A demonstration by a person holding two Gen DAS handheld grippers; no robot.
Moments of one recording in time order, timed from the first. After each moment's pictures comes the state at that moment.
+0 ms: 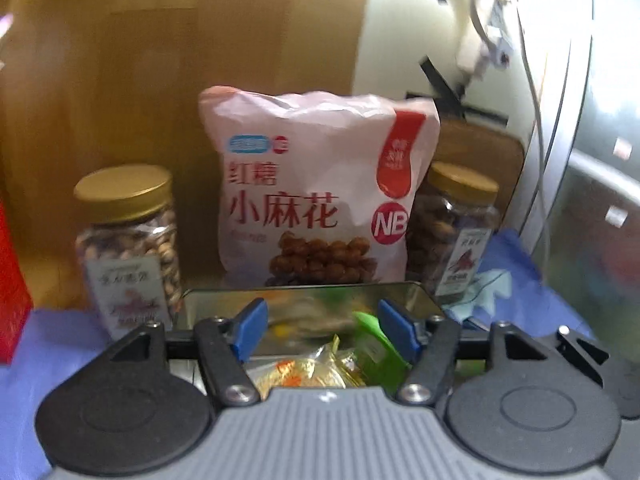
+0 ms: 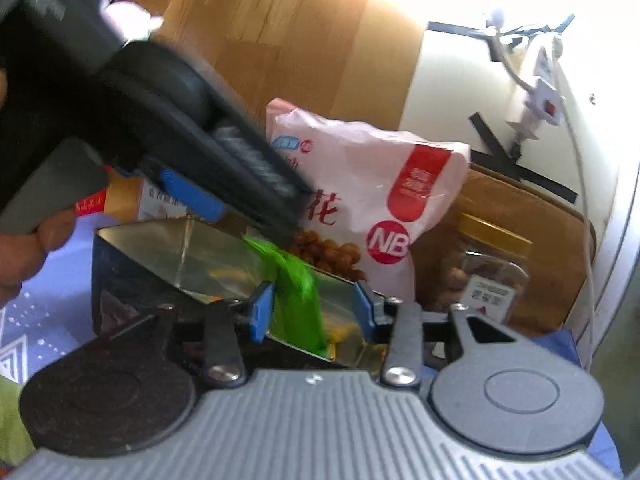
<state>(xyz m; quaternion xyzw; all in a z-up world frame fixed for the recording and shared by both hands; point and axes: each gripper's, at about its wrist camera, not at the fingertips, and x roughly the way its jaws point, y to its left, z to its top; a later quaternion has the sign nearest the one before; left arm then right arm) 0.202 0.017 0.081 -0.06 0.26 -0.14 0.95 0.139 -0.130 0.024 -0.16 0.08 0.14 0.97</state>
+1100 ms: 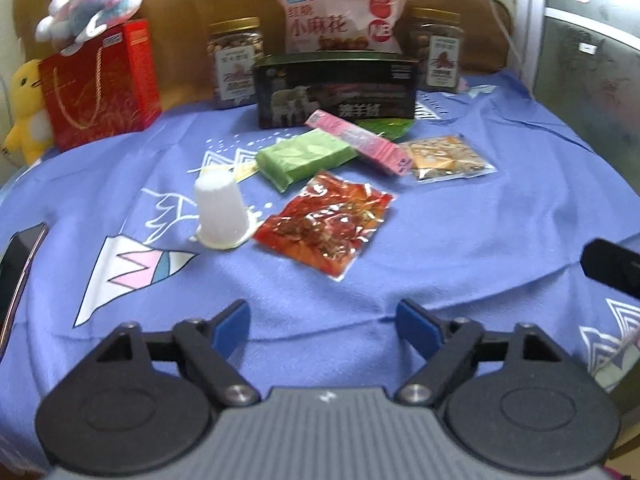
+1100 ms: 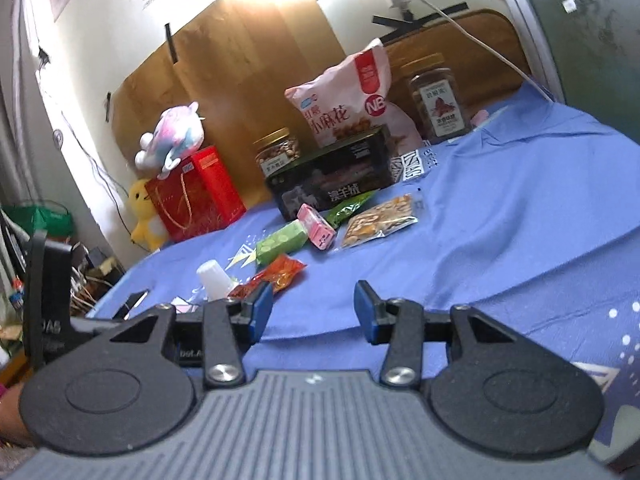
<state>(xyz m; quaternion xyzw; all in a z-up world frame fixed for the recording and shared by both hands) -0.089 -0.030 0.005 0.02 0.38 0.00 0.92 -0.119 -0.241 0.009 0.17 0.22 0.23 0.93</state>
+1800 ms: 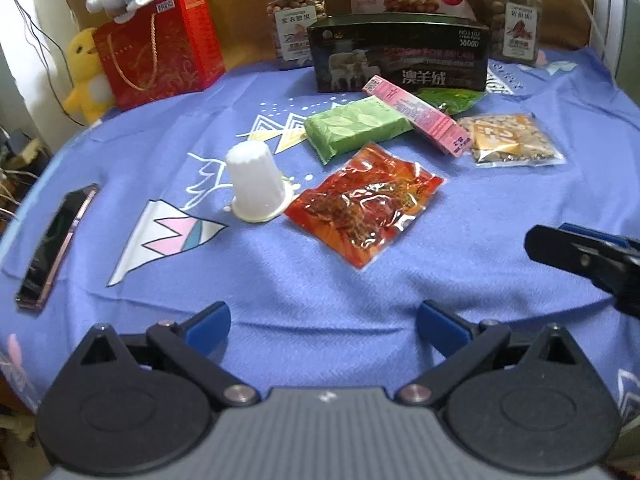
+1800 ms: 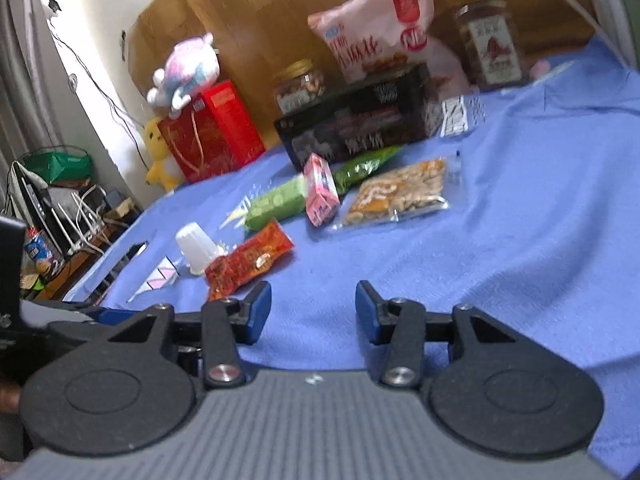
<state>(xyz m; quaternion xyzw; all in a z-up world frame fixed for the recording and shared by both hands) -0.067 -0.057 0.002 0.03 0.44 0.13 0.89 -0.018 -0.248 -0.017 0.13 0.33 0.33 0.88</state>
